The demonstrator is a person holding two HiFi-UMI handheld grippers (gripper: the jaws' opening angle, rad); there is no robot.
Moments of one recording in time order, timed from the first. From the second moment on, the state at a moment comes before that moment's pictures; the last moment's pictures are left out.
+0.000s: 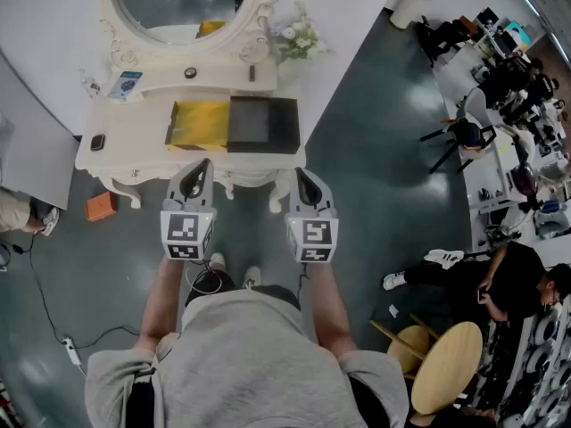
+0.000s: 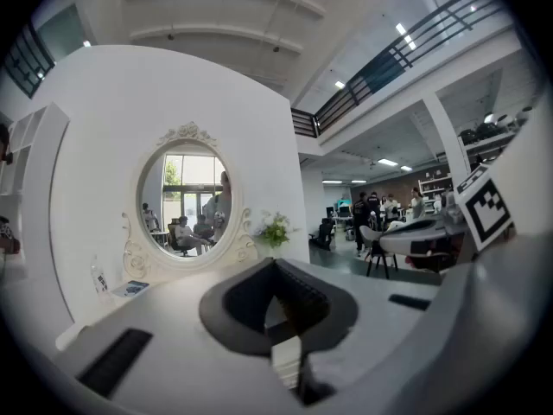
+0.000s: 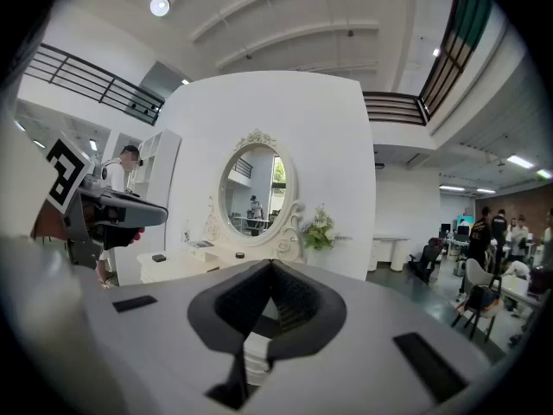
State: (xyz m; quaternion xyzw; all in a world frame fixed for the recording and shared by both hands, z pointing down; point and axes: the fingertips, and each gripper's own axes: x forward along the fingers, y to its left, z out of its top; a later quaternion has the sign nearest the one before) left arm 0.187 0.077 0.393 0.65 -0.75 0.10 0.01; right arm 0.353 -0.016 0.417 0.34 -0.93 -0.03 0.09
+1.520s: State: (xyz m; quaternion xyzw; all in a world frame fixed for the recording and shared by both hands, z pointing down) left arm -0.037 -0.144 0.503 0.65 -0.73 0.14 0.12; right arm 0.110 -0.247 0.527 0.32 -0.93 0.04 0.19
